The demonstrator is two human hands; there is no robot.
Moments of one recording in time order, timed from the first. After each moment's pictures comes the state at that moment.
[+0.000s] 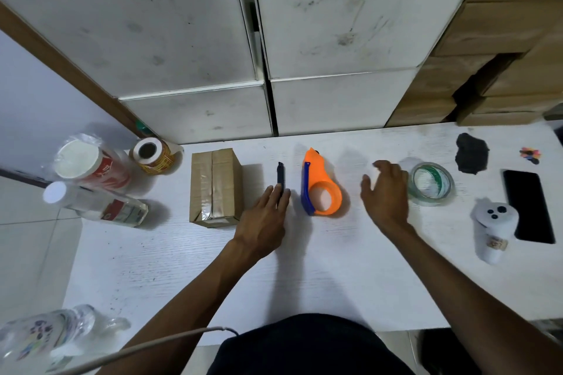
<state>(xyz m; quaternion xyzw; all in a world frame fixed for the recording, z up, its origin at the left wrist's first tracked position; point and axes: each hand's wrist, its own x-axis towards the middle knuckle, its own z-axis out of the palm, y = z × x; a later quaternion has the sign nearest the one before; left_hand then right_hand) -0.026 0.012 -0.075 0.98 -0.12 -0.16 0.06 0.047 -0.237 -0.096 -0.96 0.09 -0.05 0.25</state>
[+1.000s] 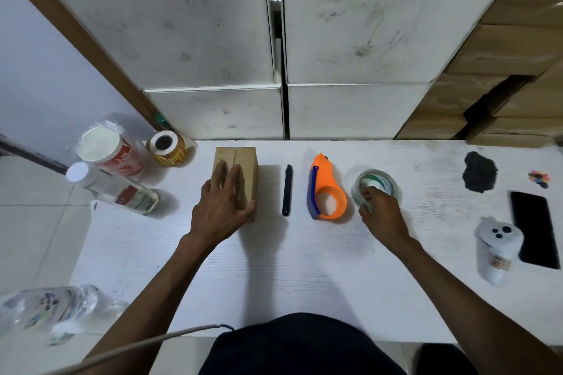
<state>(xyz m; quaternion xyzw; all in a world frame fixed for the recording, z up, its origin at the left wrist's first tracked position) -0.035 0.085 -0.041 0.97 0.12 -0.09 0.20 0.033 -0.245 -0.094 -0.95 -0.02 0.10 0.30</state>
